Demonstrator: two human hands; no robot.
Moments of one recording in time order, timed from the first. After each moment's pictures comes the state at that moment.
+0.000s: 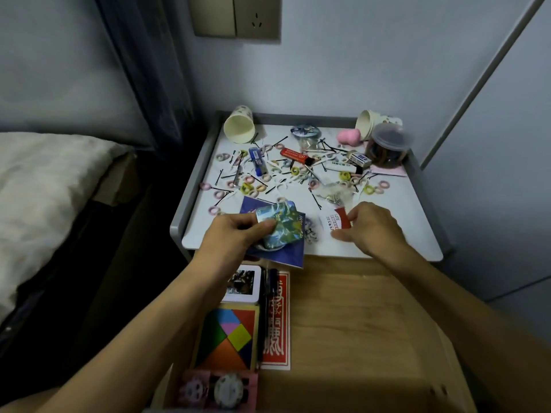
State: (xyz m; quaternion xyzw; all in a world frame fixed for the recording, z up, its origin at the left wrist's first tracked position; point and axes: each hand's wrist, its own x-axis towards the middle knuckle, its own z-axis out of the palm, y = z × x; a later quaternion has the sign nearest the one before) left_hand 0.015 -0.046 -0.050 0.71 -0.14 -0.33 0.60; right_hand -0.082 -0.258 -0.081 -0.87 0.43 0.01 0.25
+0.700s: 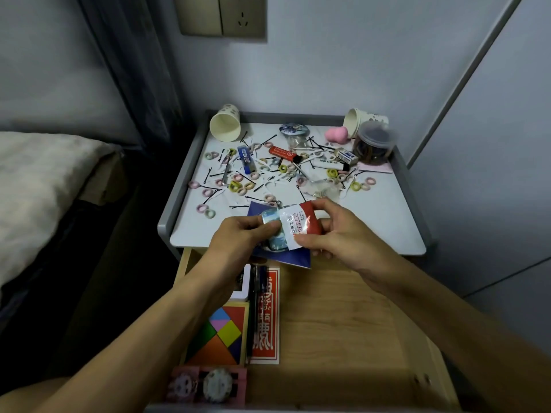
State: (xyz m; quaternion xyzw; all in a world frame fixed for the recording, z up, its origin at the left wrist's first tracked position) left_hand -0.003 -0.063 -0.052 0.71 -0.14 -0.37 0.59; right_hand -0.106 -0.210 -0.051 -0.75 0.28 -0.03 0.60
